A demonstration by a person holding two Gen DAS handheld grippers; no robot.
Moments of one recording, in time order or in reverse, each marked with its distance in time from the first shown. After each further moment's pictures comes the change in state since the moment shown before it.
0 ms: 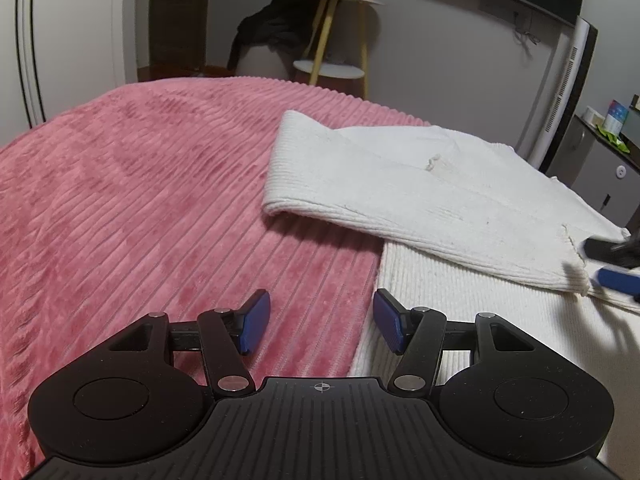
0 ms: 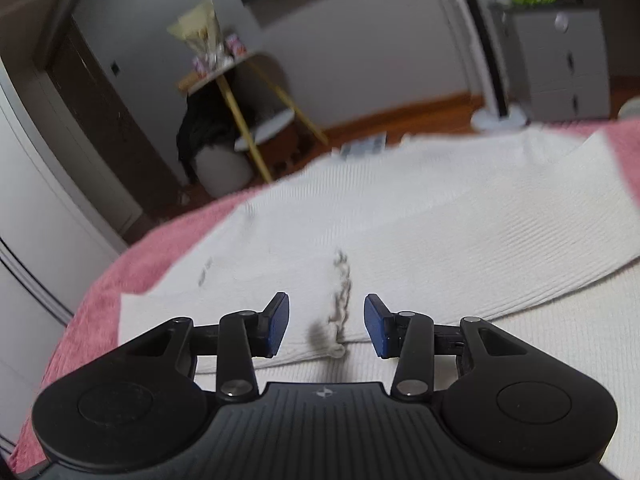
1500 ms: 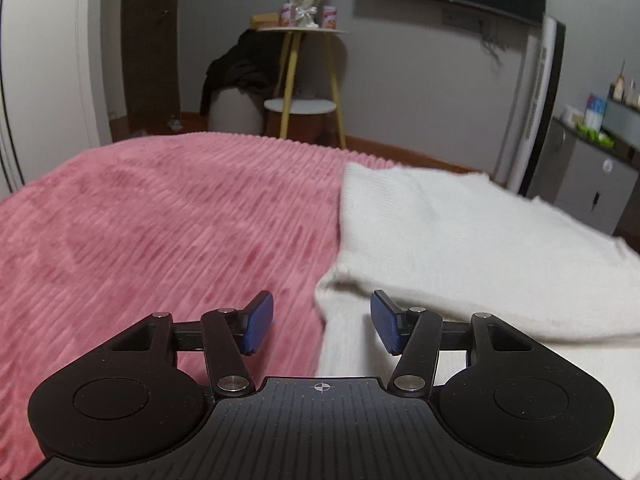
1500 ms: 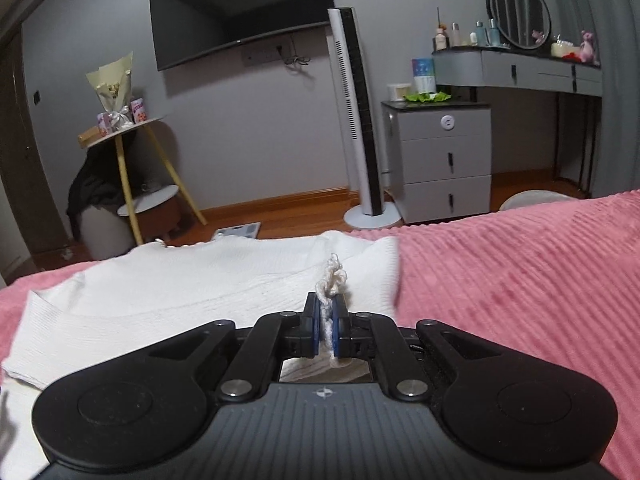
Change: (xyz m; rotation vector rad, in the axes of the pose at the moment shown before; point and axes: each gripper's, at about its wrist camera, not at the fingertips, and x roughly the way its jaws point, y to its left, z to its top) left arm 0.021 -0.043 0.038 0.095 -0.112 -0.035; right arm -0.051 -0.094 0.009 -0.097 -0.320 -0.386
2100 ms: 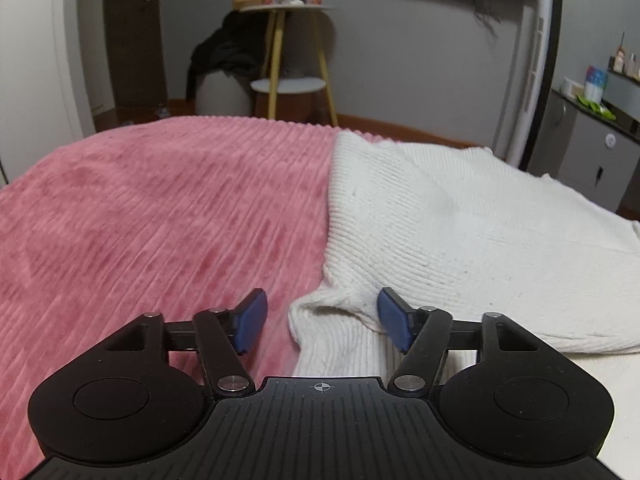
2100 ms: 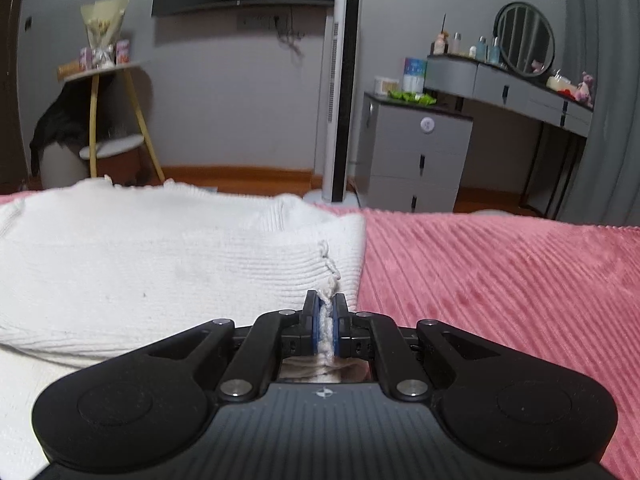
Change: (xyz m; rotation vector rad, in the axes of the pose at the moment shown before) left arm 0.048 -0.016 0.006 0.062 0.087 0.011; right arm 0.026 0.000 -0.016 -0.180 0.058 -0.146
